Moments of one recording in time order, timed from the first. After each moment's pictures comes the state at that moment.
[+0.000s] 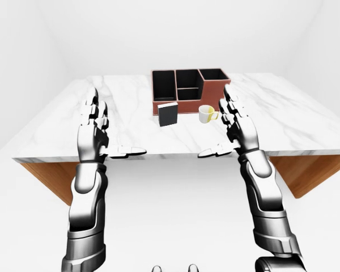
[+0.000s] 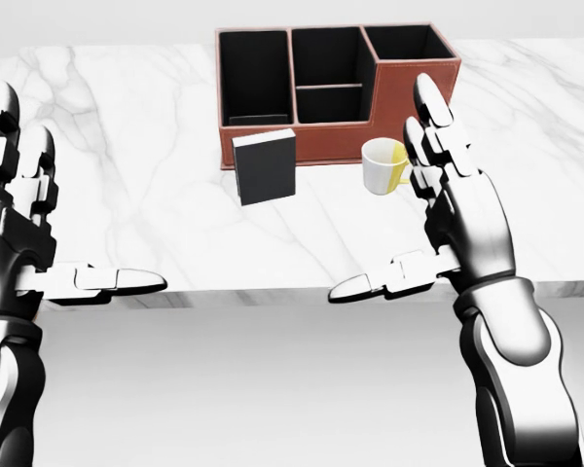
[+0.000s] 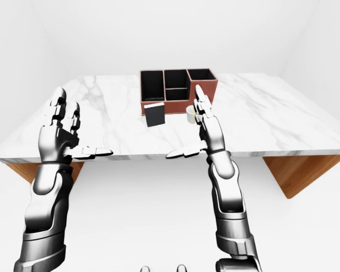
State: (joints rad) left arm -0.27 0.14 0.17 -0.23 -0.12 0.09 -0.04; right arm -0.36 -0.13 -0.09 -0.12 0.01 0.09 0.19
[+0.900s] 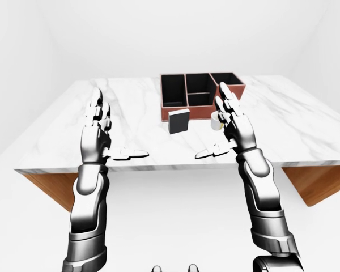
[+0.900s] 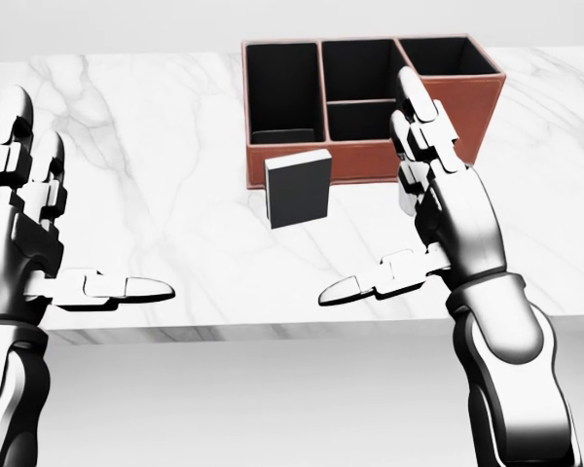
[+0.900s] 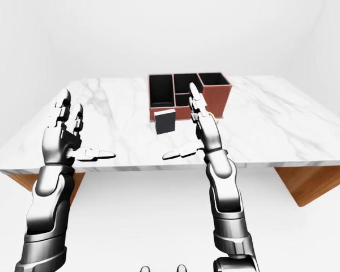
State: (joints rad) left arm -0.26 0.13 0.16 -0.24 -0.08 0.09 -0.06; right arm -0.37 -0.11 -0.07 -0.14 -0.03 0.09 0.22
